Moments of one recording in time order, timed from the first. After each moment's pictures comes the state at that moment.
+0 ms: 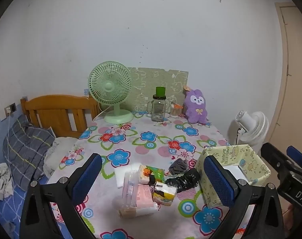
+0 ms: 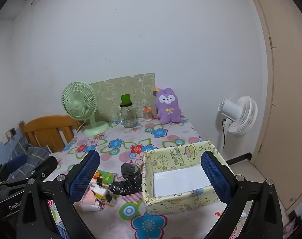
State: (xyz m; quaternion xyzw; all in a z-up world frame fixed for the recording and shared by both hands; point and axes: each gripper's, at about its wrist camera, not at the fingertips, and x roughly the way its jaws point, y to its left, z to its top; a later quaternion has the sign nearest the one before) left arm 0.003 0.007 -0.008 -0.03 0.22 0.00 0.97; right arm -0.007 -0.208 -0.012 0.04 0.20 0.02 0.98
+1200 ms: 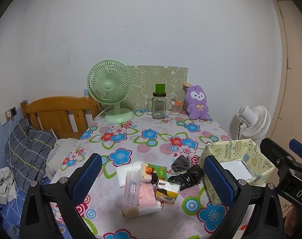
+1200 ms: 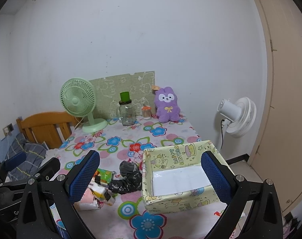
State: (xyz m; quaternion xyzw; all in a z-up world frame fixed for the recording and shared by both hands) left arm 0.003 0.007 -0.011 -0.01 0.23 0.00 0.97; right arm -0.004 -0.198 -0.016 0.03 0.20 0.02 0.98
